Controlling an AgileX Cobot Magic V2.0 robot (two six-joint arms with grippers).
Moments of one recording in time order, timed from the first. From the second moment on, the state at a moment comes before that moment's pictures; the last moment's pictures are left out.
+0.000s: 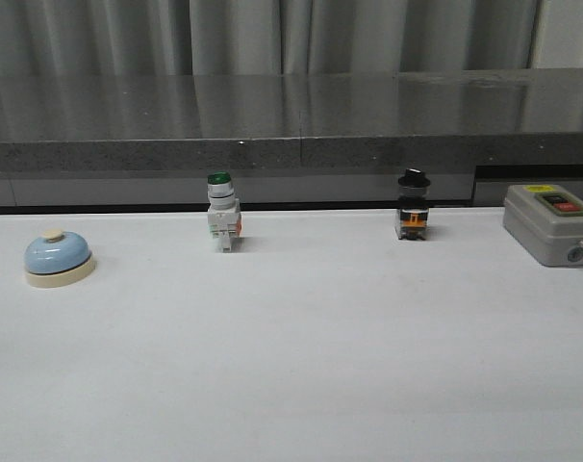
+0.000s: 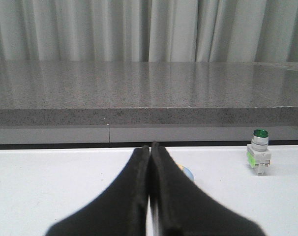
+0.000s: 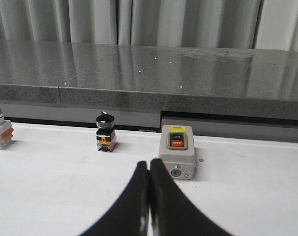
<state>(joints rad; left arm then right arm) -0.06 -0.01 0.00 -0.05 0.05 -0.02 0.11 -0.01 0.03 0.07 0.04 -0.08</state>
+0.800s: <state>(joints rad) -0.06 0.01 -0.05 -0.18 0.15 -0.02 0.11 -0.01 0.03 0.07 0.04 -0.08</state>
